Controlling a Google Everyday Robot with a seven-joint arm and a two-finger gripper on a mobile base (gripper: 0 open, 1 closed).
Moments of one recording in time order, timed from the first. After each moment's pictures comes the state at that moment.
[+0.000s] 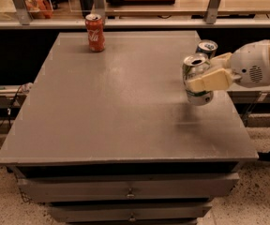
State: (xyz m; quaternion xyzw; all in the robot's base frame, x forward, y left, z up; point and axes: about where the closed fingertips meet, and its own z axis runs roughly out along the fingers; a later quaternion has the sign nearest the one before) arm 0.527 -0.159 0.921 -0.42 0.77 0.25 0.41
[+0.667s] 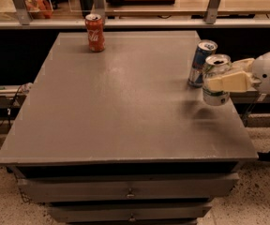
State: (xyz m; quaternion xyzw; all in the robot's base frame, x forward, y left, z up) arm 0.534 -0.210 0.913 -0.35 0.78 0.25 0.45
